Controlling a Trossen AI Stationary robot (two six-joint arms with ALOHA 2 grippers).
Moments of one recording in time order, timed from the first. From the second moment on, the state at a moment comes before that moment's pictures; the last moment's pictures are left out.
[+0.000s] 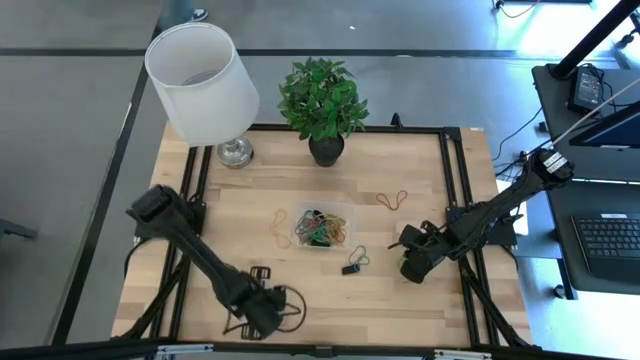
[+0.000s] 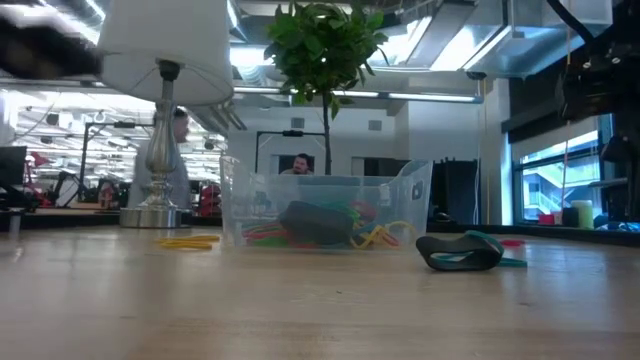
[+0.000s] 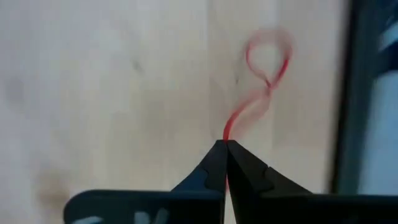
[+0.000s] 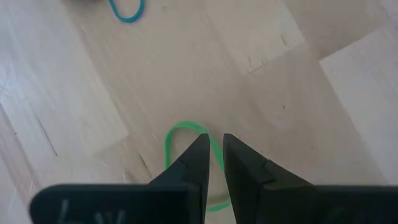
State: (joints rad) left arm -0.73 1.90 1.36 -0.84 -0.05 -0.72; right arm 0.61 1.23 0.58 -0.60 0.21 1.11
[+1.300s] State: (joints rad) left arm -0.02 1.85 1.50 -0.94 -0.04 0.29; right arm 0.61 1.23 0.58 -0.35 0.30 1.23
